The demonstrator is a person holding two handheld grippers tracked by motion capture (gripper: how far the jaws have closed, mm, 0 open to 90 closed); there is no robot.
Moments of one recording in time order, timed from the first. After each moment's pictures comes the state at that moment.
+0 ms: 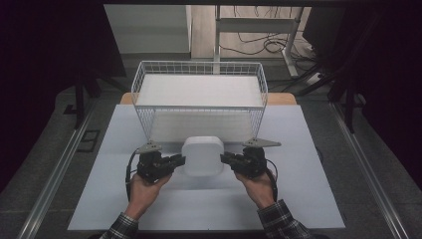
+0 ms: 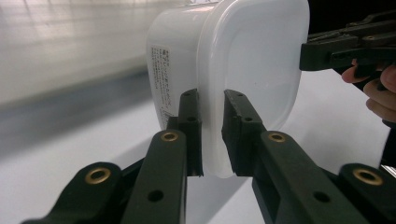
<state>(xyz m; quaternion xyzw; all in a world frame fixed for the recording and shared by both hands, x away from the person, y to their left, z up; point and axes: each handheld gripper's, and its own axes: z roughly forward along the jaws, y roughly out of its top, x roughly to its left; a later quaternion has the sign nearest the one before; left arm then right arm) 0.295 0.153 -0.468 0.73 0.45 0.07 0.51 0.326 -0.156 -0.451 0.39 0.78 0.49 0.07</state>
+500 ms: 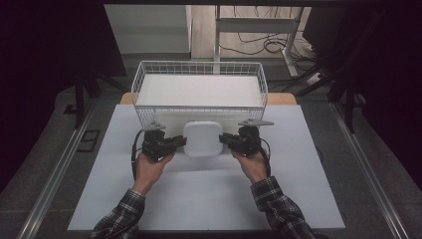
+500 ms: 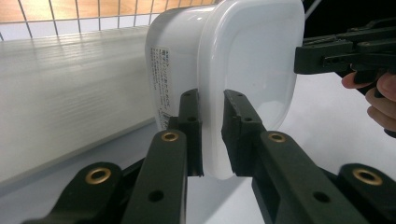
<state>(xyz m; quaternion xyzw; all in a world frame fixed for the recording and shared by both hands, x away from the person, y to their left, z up) 0.351 0.154 -0.464 0.72 0.47 0.08 0.50 0.389 -0.145 -0.451 0.40 0.77 0.48 0.09</state>
